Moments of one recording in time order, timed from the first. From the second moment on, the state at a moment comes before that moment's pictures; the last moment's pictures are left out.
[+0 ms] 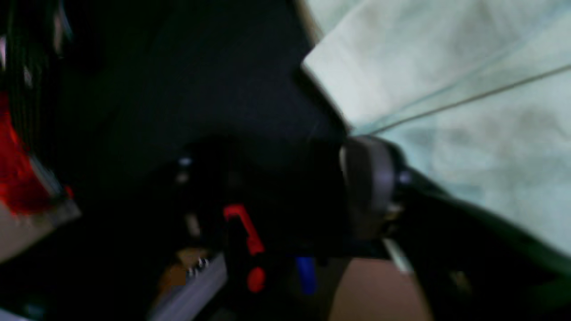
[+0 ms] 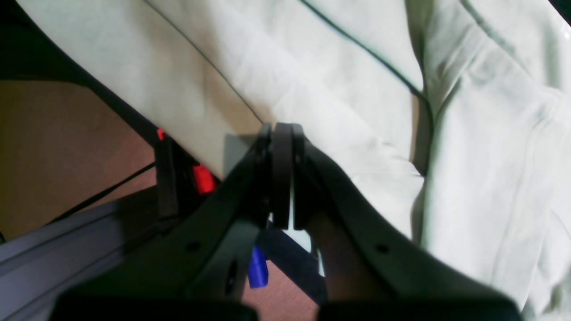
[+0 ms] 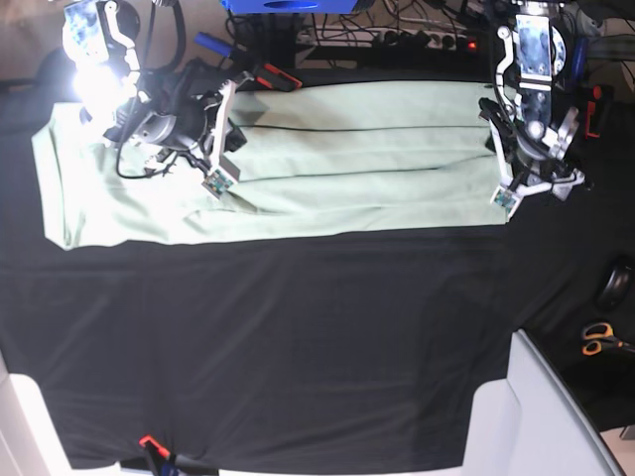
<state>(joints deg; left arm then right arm) 16.2 -13.8 -11.0 93.8 28.6 -25.1 45.9 -17.7 8.3 -9.8 98.7 10.4 32.2 -51.6</state>
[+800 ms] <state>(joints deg) 7.5 -13.8 -6.8 82.7 28.8 -25.8 45.9 -17.7 8.3 -9.8 98.7 10.4 32.2 -51.6</state>
